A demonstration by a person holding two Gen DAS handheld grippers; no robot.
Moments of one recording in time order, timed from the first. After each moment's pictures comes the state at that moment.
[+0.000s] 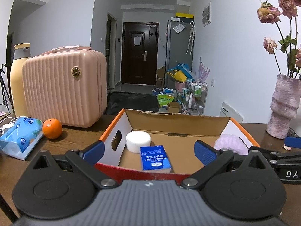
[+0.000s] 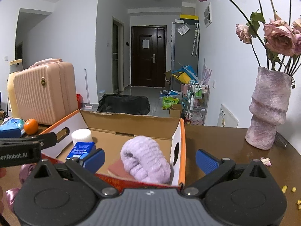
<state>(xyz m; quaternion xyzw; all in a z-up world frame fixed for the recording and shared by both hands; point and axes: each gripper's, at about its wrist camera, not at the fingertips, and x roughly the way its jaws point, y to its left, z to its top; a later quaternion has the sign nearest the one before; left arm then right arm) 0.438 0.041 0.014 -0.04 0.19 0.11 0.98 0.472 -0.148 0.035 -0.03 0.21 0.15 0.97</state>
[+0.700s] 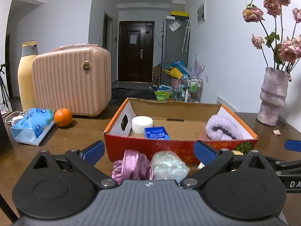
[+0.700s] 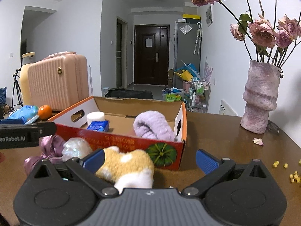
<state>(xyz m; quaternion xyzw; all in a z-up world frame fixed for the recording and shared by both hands) 0.369 0.042 0.008 -0.04 0.19 0.09 0.98 0.392 -0.158 0.017 -0.04 0.21 0.16 0.96</state>
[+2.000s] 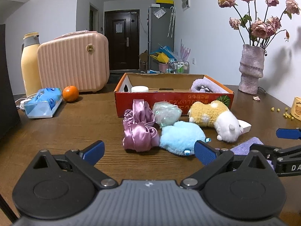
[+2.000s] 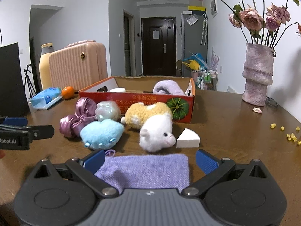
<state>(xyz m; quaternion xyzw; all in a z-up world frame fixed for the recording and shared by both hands) 0.255 0.048 -0.016 -0.01 0.24 0.05 0.97 0.292 -0.170 -0.014 -0.02 0.24 0.19 0.95</state>
